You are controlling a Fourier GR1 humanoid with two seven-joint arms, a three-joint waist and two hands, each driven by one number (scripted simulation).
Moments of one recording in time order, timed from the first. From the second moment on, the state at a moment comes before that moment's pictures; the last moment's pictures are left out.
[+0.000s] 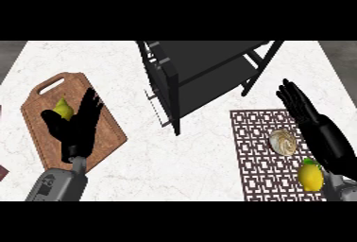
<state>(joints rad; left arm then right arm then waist) -0.18 0.24 -0.17 -1.39 0.32 0.40 0.10 -0.10 -0.42 0.13 -1.66 -0.21 0.12 -0.19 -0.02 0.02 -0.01</state>
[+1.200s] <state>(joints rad) -0.08 0.36 -0.17 -1.33 0.36 0.17 0.20 -0.25 -0.92 -0.12 -0.81 -0.06 0.59 -0.59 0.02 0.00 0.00</state>
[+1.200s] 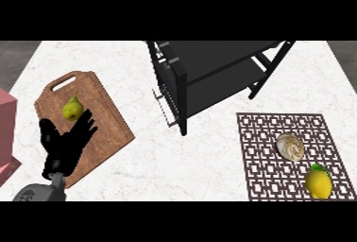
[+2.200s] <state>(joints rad) -0.04 0.34 -0.11 -1.35 0.33 0.14 0.22 -0.25 -0.80 0.02 -1.42 0.01 0.47 0.15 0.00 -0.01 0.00</state>
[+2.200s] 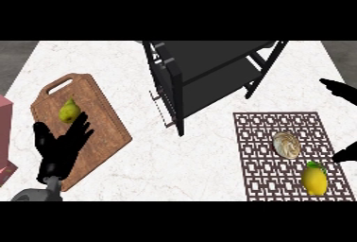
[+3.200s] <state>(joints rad) -0.03 0.28 -0.05 -1.37 0.25 0.11 0.25 -0.14 -0.61 0.07 -1.57 0.36 0.44 0.31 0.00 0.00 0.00</state>
